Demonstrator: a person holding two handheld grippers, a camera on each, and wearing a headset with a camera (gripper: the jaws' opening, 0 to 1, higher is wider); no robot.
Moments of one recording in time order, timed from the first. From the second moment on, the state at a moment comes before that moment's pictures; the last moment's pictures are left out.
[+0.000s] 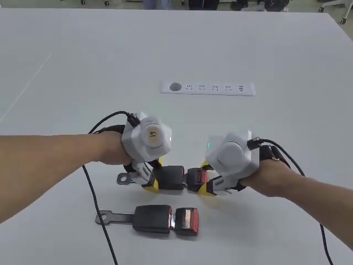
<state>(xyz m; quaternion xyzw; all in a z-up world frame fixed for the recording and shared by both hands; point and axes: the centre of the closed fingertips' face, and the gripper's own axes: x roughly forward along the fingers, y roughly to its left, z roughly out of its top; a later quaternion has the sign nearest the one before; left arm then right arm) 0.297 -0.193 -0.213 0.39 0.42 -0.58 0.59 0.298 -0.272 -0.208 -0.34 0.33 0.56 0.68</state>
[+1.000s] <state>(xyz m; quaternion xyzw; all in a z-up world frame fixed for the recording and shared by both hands) 0.294 -0.195 -0.211 0.40 0.42 -0.57 0.58 0.299 -0.272 -0.207 -0.35 0.33 0.57 0.67</state>
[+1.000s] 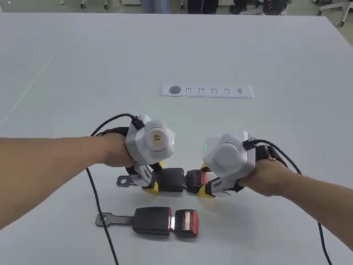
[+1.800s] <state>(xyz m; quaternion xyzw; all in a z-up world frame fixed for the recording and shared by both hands) 0.296 -0.193 -0.213 0.40 0.42 -0.57 0.58 0.299 -0.289 -0.208 -0.36 0.33 0.57 0.66</state>
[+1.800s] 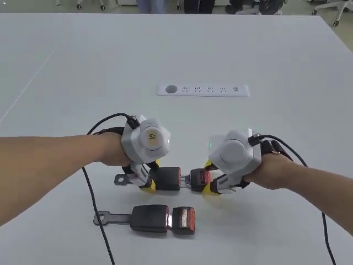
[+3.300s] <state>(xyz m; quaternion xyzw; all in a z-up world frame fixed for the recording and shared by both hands) 0.293 -0.193 -0.212 0.40 0.43 -0.57 0.58 0.294 -0.336 -0.208 -0.36 0.33 0.57 0.66</state>
